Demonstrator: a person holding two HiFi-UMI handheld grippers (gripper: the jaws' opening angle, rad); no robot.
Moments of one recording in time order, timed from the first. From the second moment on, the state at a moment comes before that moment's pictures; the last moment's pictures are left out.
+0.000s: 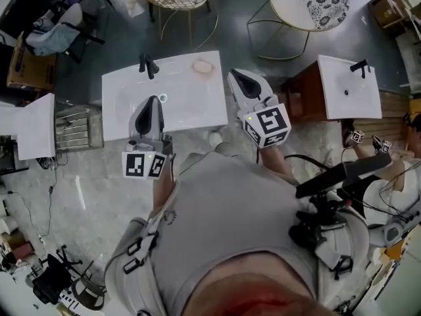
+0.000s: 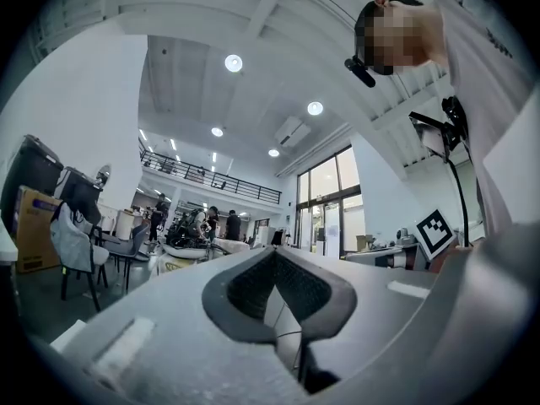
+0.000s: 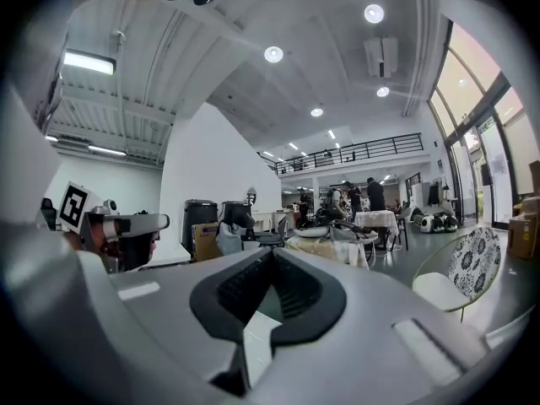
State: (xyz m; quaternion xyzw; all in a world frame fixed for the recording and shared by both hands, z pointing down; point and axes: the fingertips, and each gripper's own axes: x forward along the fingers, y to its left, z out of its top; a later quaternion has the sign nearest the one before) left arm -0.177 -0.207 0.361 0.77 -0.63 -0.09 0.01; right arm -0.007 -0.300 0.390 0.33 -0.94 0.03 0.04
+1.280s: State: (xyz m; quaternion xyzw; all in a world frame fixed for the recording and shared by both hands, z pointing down) left arm -0.170 -0.281 0.353 0.82 -0.56 -0.12 0.01; right arm -0.036 -0.345 0.362 0.37 -0.93 -0.02 0.03
